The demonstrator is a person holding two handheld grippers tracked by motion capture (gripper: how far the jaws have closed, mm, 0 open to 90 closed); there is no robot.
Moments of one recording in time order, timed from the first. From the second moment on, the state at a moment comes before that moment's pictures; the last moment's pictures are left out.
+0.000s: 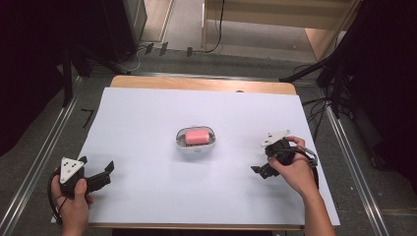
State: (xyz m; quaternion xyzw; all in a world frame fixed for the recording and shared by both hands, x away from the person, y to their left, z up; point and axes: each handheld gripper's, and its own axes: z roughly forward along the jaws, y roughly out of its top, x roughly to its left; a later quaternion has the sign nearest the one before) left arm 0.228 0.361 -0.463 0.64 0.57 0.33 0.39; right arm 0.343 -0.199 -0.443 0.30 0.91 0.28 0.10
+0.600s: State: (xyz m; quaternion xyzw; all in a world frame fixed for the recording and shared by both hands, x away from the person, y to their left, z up) left arm 0.227 0.361 -0.463 0.64 0.57 0.34 0.39; right arm 0.313 -0.253 -0.466 0.35 0.88 0.31 0.12
